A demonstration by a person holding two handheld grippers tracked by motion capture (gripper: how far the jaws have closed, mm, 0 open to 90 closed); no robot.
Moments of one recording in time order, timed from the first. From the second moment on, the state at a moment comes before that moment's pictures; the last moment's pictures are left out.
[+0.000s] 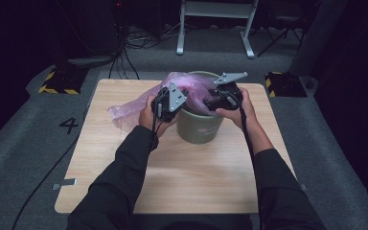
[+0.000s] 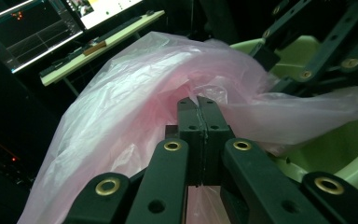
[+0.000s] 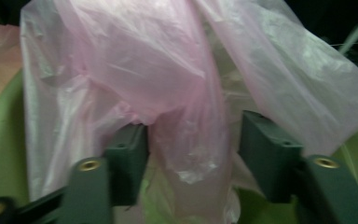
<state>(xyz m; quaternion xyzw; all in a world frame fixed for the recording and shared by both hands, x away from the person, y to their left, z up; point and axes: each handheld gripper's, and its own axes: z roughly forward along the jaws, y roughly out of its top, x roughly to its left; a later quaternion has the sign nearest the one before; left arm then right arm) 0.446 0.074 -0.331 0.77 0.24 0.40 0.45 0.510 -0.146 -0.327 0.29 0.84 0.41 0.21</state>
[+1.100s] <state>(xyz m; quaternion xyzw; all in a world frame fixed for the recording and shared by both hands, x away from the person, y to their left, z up) 0.456 0.068 -0.331 0.77 0.25 0.42 0.41 0.510 -0.171 -0.315 0.32 0.83 0.37 0.26</state>
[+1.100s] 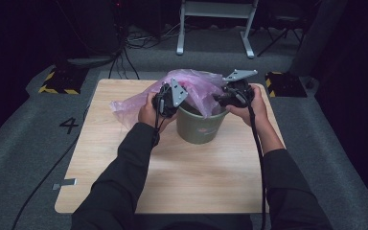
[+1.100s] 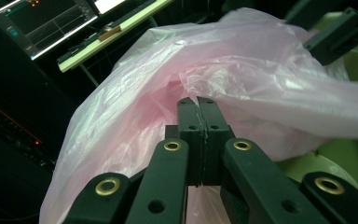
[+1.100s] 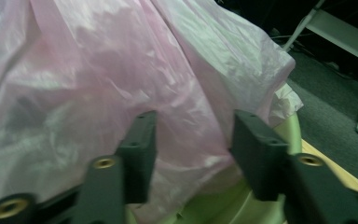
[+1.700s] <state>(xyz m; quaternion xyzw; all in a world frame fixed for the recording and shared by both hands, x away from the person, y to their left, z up) 0.468 0.068 -0.336 0.77 0.27 0.44 0.38 0.495 -0.192 -0.292 0.30 0.81 0.43 0.26</state>
